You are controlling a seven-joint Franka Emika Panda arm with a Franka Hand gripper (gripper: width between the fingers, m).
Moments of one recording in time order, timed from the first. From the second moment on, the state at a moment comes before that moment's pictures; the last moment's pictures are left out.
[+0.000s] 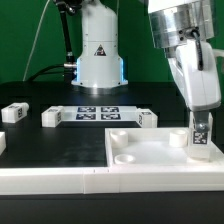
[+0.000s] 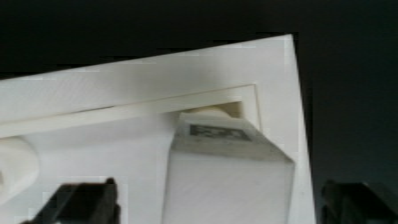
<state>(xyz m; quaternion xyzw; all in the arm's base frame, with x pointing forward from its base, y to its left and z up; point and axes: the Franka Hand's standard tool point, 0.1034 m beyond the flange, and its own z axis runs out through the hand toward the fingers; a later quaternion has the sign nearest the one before) 0.622 0.113 0.083 -0.66 0.74 0.05 0.10</state>
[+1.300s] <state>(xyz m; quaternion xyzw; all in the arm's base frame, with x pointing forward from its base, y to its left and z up) 0.624 0.116 0.081 -0.98 0.19 0.04 0.07</state>
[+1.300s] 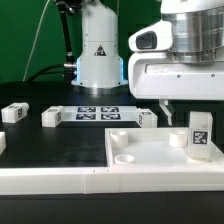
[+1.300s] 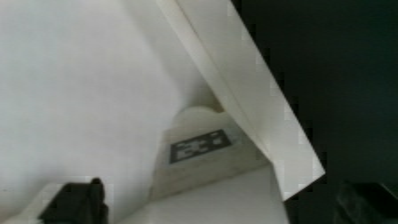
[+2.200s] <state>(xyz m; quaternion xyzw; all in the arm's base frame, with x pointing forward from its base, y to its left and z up) 0.626 0.111 0.079 -0.99 0.12 0.03 0.08</state>
